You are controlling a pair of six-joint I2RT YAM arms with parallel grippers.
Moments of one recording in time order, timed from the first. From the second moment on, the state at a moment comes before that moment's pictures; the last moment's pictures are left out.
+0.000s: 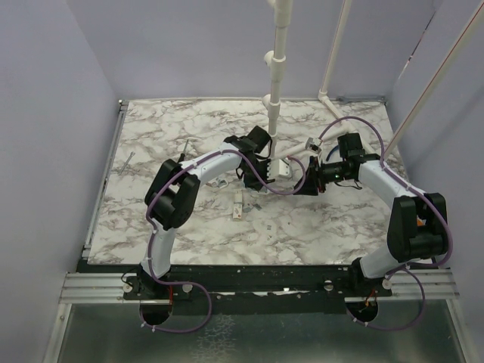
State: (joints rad) left arm -0.68 2.07 1.63 -0.77 0.44 0.90; right arm 0.11 1.54 0.98 -0.58 -1.15 -0.60
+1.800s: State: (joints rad) left arm -0.67 2.10 1.68 -0.81 0.44 0.93; right arm 0.11 1.54 0.98 -0.60 -1.15 -0.62
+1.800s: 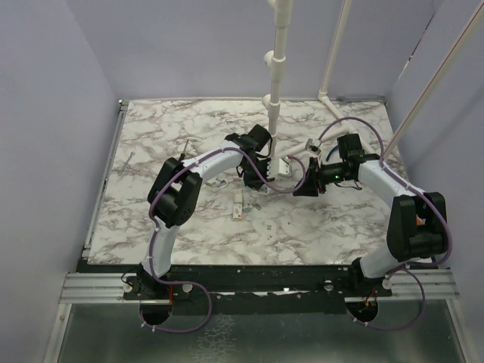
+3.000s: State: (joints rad) left arm -0.67 2.12 1.71 -0.85 0.44 0.94; right arm 0.11 1.54 0.98 -0.61 -1.15 -0.62
